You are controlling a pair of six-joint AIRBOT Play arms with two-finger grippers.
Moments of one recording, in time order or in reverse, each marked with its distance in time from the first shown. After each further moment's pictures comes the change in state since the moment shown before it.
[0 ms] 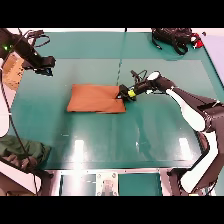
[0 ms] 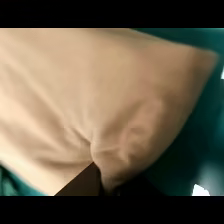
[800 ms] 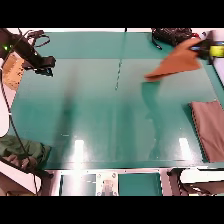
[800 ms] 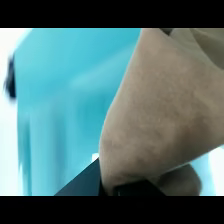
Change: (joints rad) left arm 0.000 0.000 0.000 -0.006 -0.004 0.000; right arm -0.706 0.401 0.243 -0.048 0.192 0.142
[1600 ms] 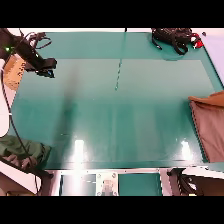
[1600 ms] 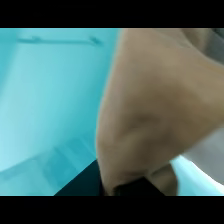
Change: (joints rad) left arm 0.000 0.000 -0.026 -0.022 0.000 0.000; right arm -0.579 0.089 0.009 -0.311 0.388 0.175
